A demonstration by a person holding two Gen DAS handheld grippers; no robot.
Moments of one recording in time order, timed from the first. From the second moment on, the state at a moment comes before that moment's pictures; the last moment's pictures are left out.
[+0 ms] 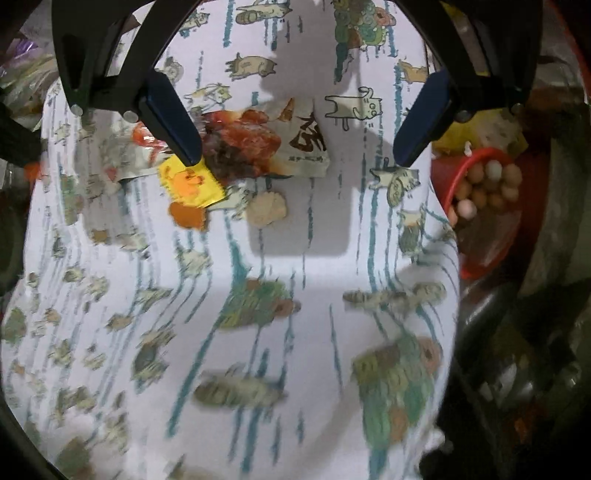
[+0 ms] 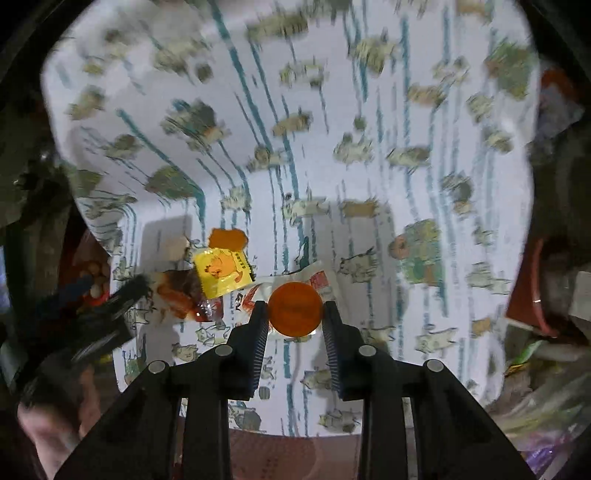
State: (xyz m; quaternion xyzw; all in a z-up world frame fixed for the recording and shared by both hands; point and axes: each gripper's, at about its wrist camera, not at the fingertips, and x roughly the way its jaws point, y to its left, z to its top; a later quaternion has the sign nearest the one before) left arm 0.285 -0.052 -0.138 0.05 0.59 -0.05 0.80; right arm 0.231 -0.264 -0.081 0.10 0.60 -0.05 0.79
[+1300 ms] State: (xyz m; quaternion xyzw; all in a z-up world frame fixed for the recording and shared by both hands) left arm 0.259 -0.145 -0.201 0.25 0.62 -0.15 0.72; right arm 0.195 -0.308 -0.098 0.12 0.60 -0.04 0.79
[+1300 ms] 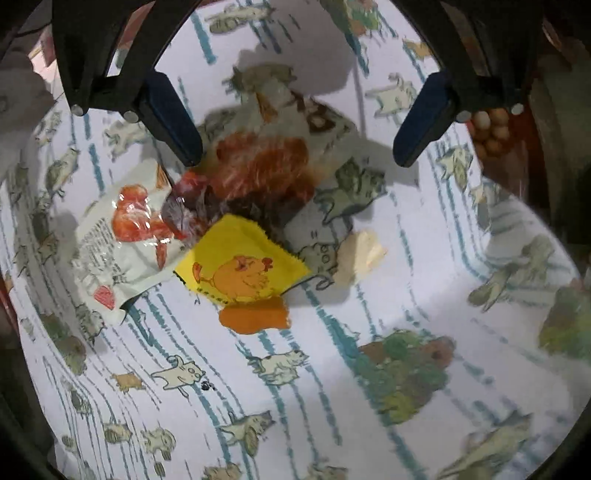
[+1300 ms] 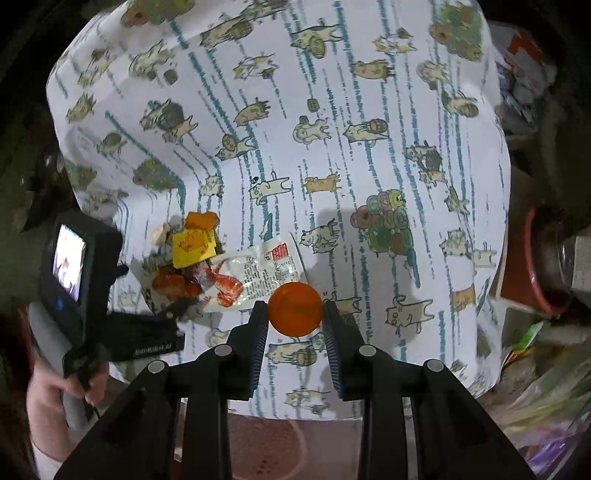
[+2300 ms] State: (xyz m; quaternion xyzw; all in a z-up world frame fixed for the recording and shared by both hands) left arm 0.213 -0.048 -0.086 0.03 0.60 -0.13 0.79; right arm 0.187 -0.247 -0.105 0.03 0.59 -0.03 0.80
